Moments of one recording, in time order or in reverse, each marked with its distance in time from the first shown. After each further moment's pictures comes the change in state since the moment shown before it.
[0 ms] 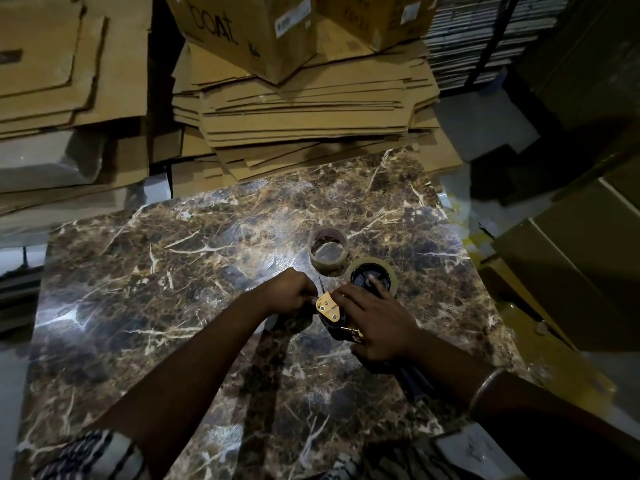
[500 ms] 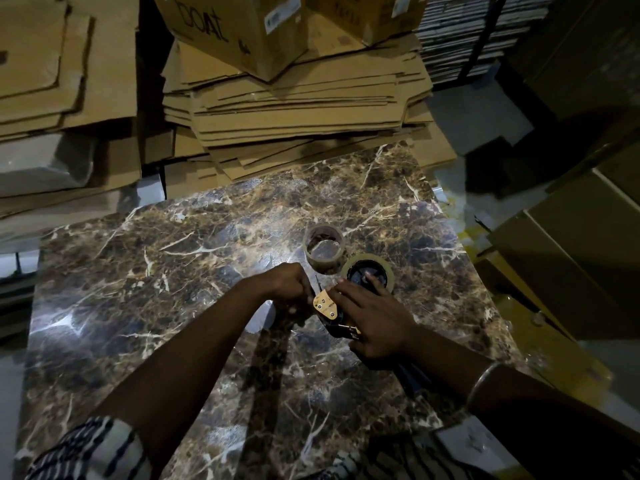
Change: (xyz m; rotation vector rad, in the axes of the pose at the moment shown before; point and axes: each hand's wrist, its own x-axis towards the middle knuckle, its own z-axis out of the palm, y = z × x) left_hand 0.008 0.012 -0.021 -0.270 -0.159 -0.279; right_hand -0.002 -0.001 -0.001 0.002 0.019 0.001
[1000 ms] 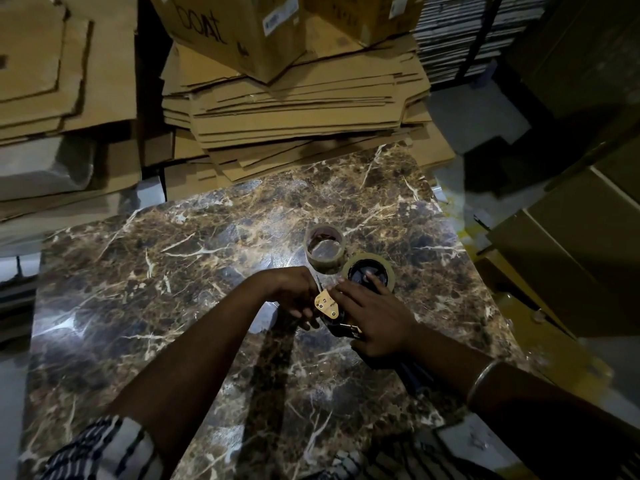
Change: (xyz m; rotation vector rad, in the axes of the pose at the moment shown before) left_hand -0.013 0.015 -0.004 -0.417 -0.304 -0.119; right_hand 0.000 0.000 0.003 -0.019 -0.021 0.023
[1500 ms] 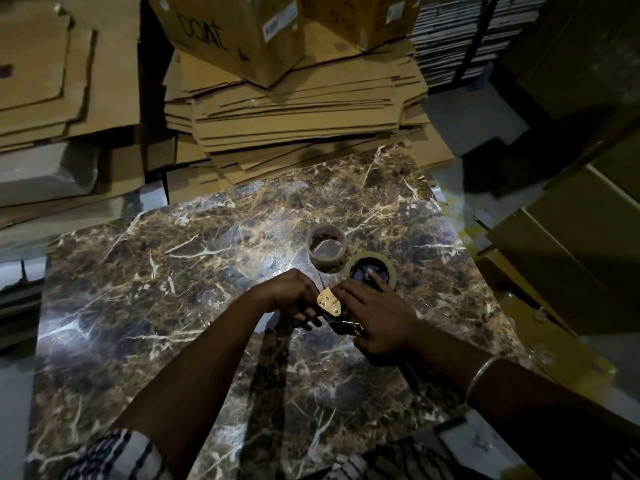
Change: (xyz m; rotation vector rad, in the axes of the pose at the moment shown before) left_hand 0.005 -0.028 0.011 -0.295 0.148 0.114; right_hand 0.000 0.000 0.002 -0.016 0.022 -0.009
